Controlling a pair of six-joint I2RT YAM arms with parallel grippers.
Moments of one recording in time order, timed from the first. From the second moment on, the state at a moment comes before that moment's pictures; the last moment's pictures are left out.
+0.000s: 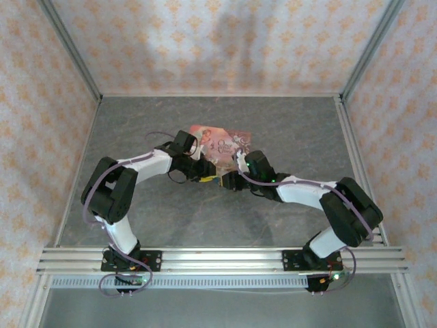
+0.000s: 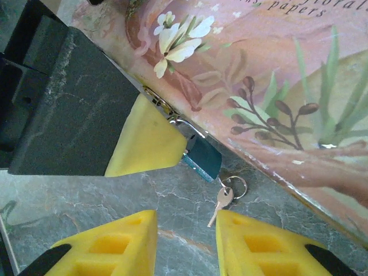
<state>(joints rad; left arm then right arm) -0.40 1.76 1.03 -0.35 0.64 -0.66 0.67 1.52 0.68 0.15 -0.35 0.48</state>
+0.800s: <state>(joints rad) -0.37 1.60 0.92 -0.40 0.60 -0.66 0.88 1.67 0.77 0.13 0.01 0.36</state>
